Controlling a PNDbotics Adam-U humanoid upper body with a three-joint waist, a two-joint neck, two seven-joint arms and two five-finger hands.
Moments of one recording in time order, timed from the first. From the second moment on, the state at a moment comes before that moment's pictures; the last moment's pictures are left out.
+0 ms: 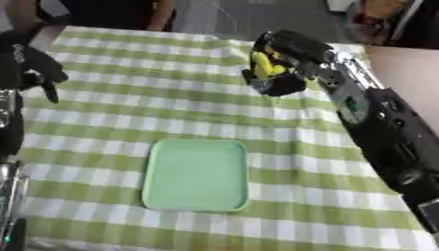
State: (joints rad) left arm -0.20 0.27 0.09 -1.92 -0.19 -0.13 0.08; right arm -0.91 -0.31 0.25 -1.14 0.87 -0.45 0.29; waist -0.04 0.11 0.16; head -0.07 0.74
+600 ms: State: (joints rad) left arm -0.20 0.27 0.09 -1.92 -0.19 -0.13 0.08; right arm -0.91 -0.30 0.31 -1.23 0.83 -0.48 0.32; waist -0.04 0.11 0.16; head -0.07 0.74
